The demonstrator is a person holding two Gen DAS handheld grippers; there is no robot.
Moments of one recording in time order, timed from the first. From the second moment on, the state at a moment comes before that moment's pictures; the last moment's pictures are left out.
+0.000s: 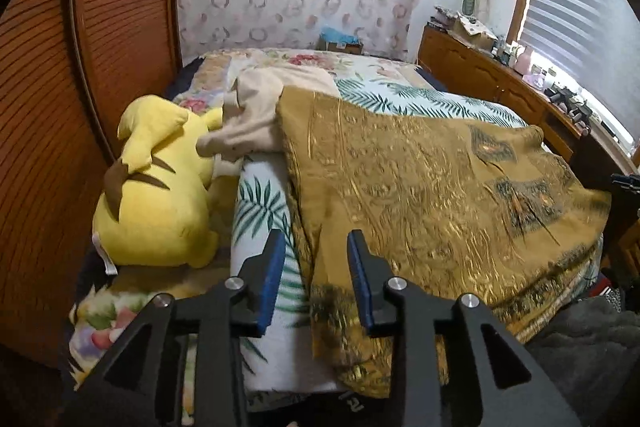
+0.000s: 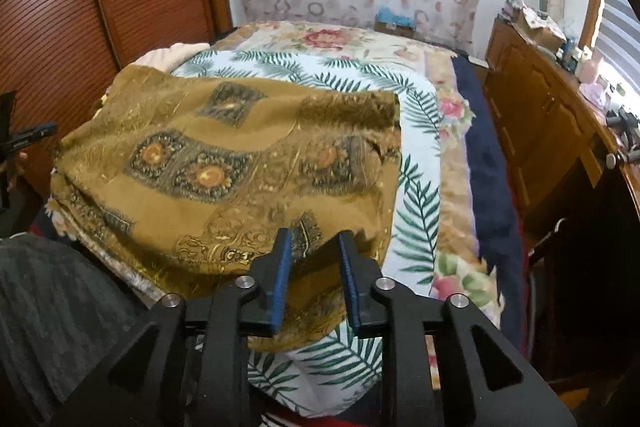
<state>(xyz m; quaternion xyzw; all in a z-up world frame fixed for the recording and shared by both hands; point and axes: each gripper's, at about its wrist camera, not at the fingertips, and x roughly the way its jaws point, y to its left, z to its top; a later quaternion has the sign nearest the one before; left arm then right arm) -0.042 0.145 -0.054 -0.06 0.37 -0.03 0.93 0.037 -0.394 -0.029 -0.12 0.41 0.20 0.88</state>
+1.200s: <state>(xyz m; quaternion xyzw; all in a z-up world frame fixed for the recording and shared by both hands) 0.096 0.158 -0.092 -0.09 0.42 -0.03 0.90 0.209 -0.374 -0.090 -0.11 0.42 0.16 0.89</state>
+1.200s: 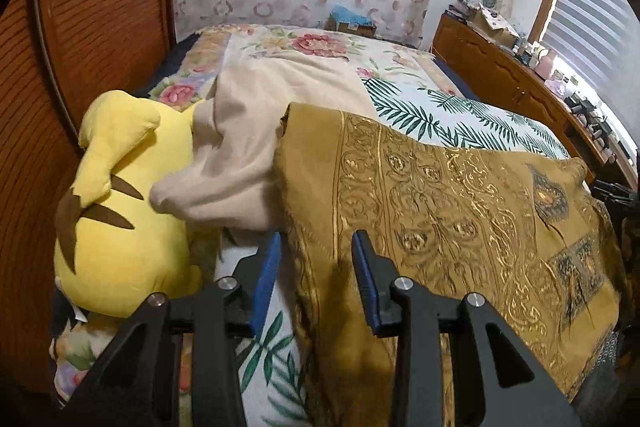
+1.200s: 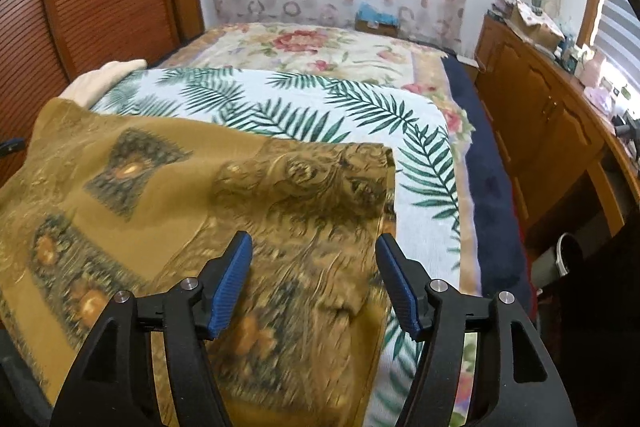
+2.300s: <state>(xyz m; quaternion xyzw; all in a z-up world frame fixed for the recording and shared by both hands) 0.071 0.126 -0.061 -0.06 0.34 -0.09 0.93 0.225 -0.379 -0.114 -0.08 0.43 0.20 0.88</state>
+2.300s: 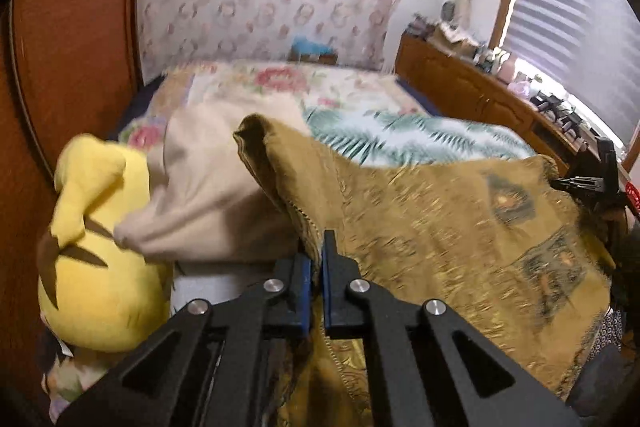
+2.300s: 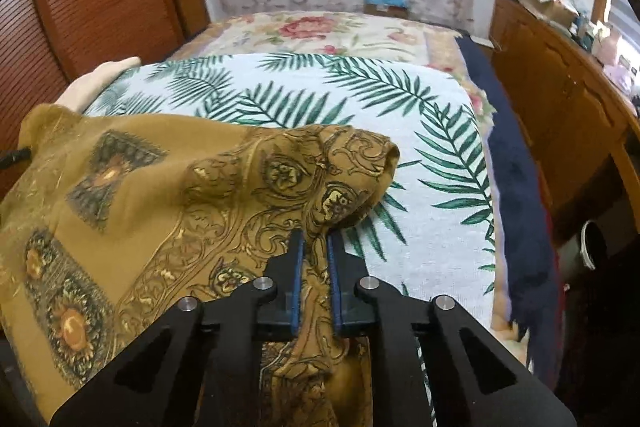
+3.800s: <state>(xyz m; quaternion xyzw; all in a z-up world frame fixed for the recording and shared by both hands) 0.089 0.132 -0.082 -0.05 0.40 -0.05 0.91 0.208 -0.339 -0.087 -0.11 0.41 0.18 0.89</state>
